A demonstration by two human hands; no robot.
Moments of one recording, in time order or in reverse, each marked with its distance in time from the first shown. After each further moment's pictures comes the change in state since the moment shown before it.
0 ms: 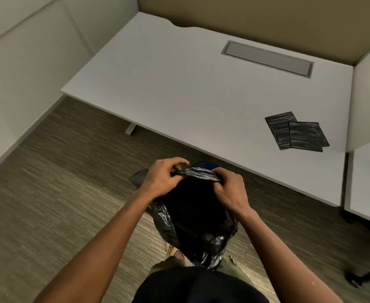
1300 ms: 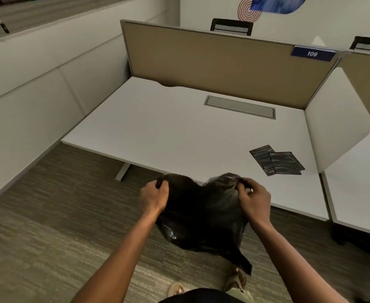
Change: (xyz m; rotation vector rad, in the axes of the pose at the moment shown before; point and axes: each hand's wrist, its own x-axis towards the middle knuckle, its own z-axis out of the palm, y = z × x) left_hand -0.013 -0.001 -0.056 -0.168 0.380 -0.386; right_hand -0.020 -0.041 -0.019 0.157 0.604 0.122
